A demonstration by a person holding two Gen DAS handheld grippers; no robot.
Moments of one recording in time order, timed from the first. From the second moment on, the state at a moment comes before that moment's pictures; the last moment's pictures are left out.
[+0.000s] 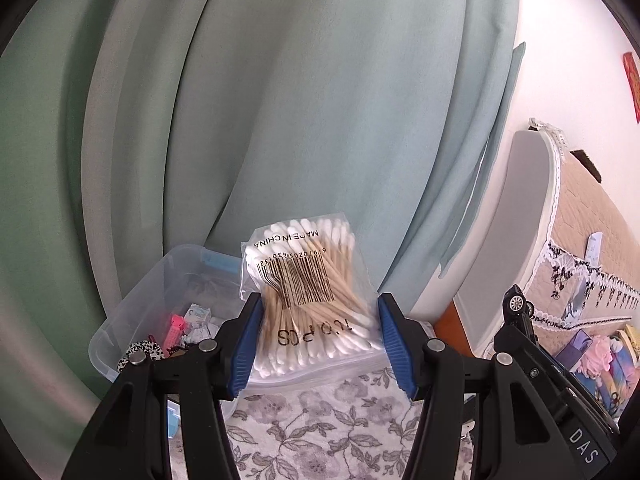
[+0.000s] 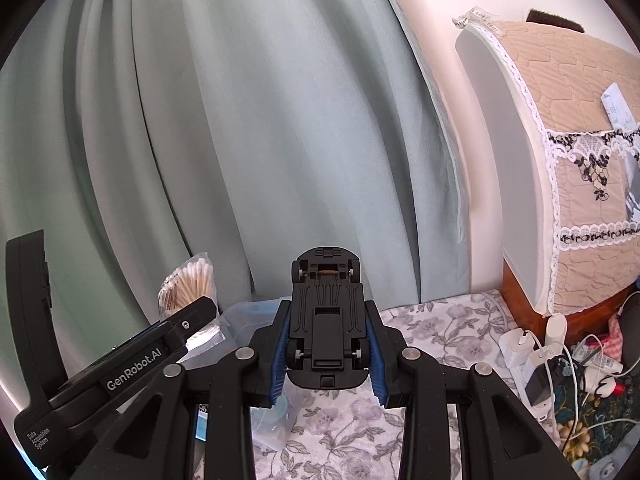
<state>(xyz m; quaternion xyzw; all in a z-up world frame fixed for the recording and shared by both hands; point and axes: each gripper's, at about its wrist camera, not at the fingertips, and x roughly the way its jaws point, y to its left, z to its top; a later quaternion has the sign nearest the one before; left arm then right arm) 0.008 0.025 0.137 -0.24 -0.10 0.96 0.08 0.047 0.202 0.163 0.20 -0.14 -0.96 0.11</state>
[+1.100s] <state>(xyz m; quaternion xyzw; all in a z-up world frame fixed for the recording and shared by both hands) -0.035 -0.126 0.075 -0.28 -0.21 0.94 -0.01 0.009 0.048 0.129 0.27 -0.02 -0.94 0.21</state>
